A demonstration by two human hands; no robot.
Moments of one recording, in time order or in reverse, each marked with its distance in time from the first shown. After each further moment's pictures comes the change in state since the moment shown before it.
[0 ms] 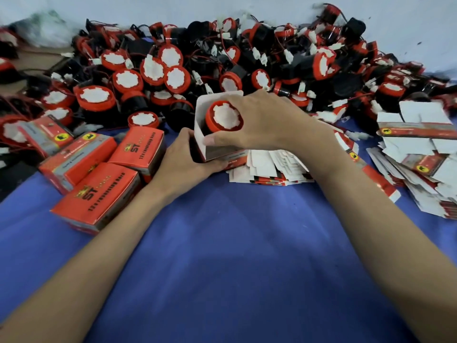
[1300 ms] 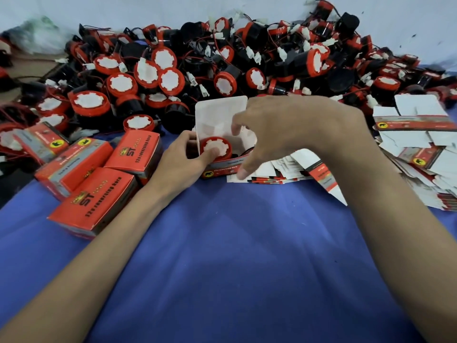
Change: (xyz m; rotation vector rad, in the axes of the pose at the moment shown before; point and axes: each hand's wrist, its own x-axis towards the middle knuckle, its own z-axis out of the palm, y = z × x) left_hand -0.002 0.012 -0.001 -0.028 -0.025 -0.032; right_hand -0.028 -0.026 -0.049 -0.238 -0.469 0.112
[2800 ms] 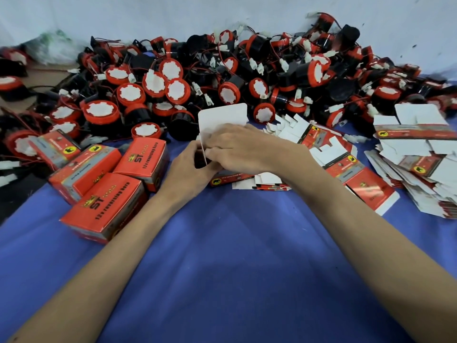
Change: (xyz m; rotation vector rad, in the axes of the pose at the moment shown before) left_hand -0.004 0.000 0.007 0.006 0.021 0.066; right_hand 0.047 -0.019 0.041 0.146 0.212 -0.303
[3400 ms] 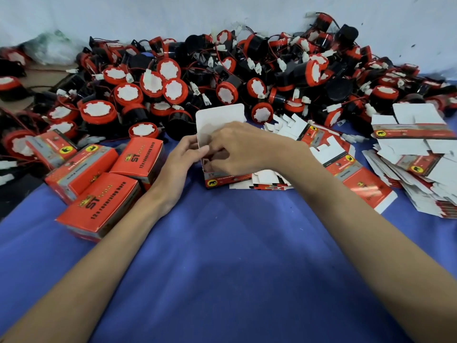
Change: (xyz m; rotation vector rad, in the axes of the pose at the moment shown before) left_hand -0.002 0.003 -0.006 -0.534 -0.097 -0.027; right_hand -0.002 0.011 0.002 0.163 0.037 -0.044
